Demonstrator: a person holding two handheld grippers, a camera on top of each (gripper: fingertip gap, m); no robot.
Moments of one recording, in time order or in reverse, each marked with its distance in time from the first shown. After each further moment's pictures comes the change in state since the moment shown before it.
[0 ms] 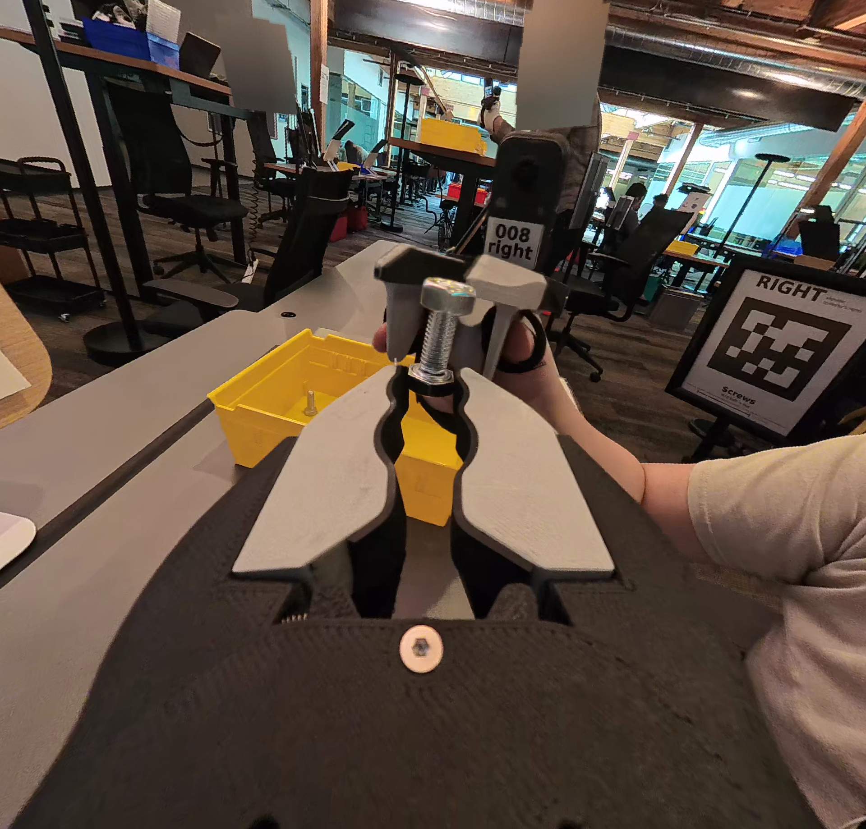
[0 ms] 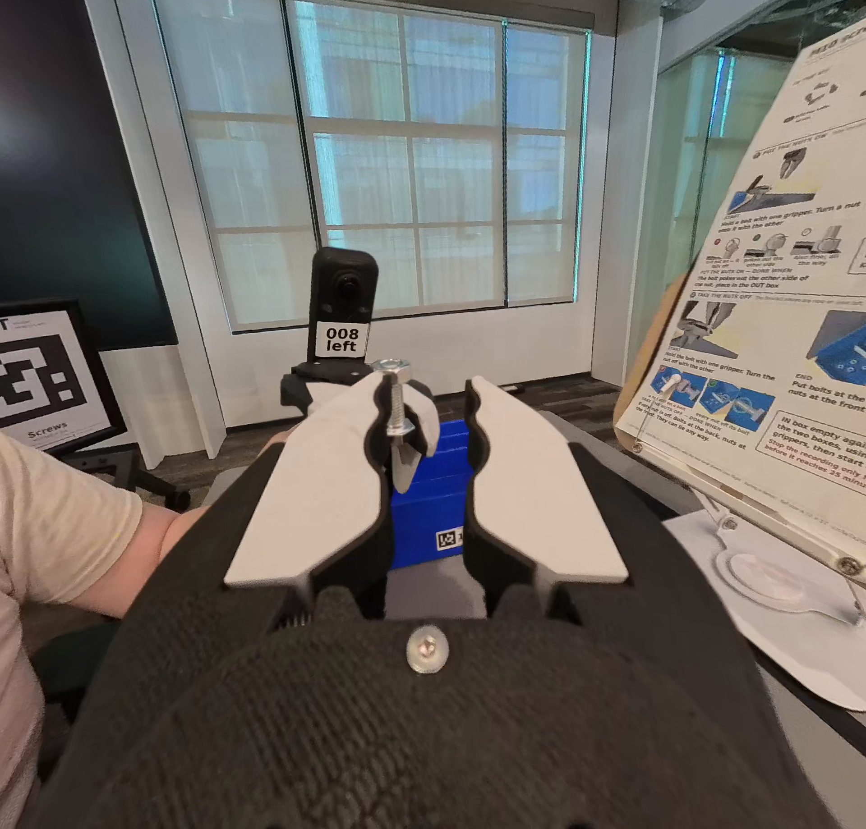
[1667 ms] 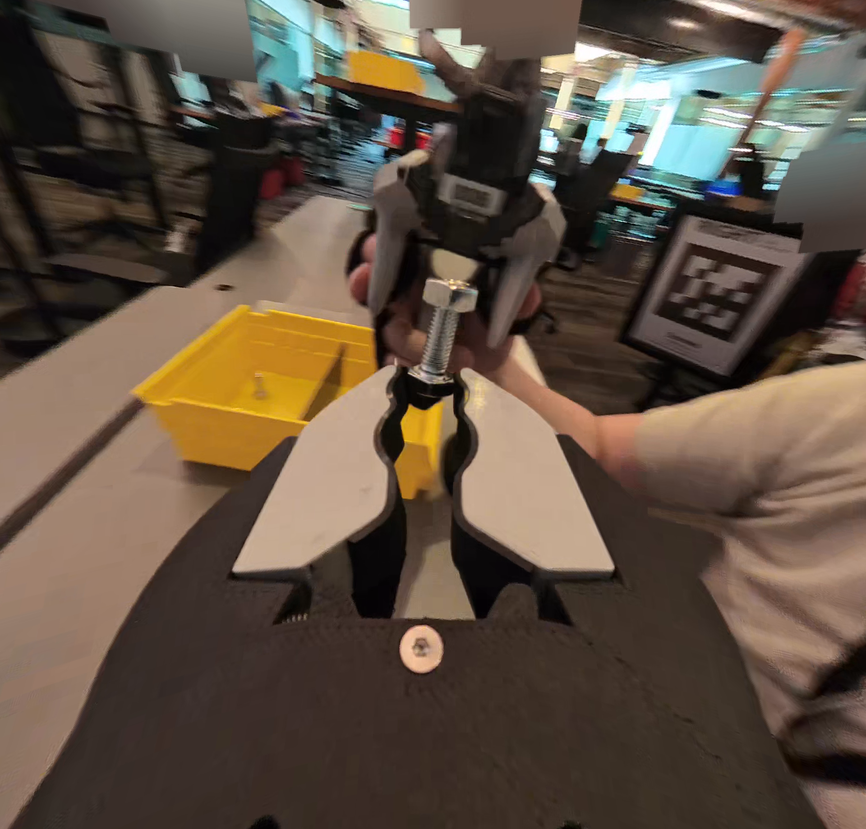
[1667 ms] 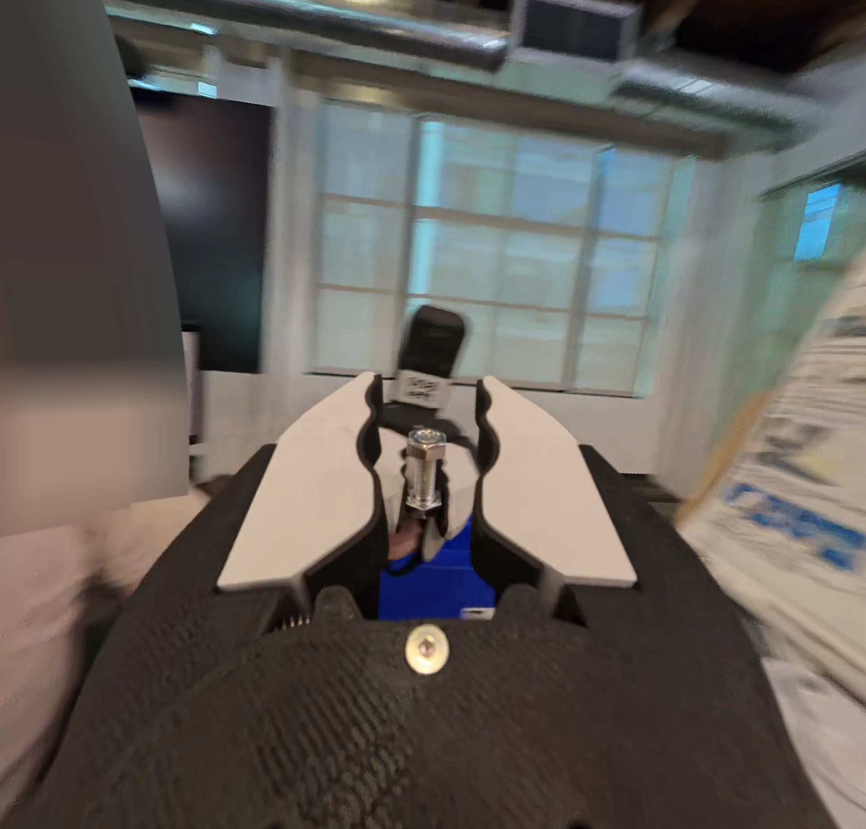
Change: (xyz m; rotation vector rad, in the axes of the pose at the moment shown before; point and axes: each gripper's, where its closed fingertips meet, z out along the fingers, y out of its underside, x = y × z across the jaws) left arm 0.022 0.011 0.009 -0.105 0.124 0.019; right arm -0.037 -0.027 -0.010 0.185 -0.171 -0.105
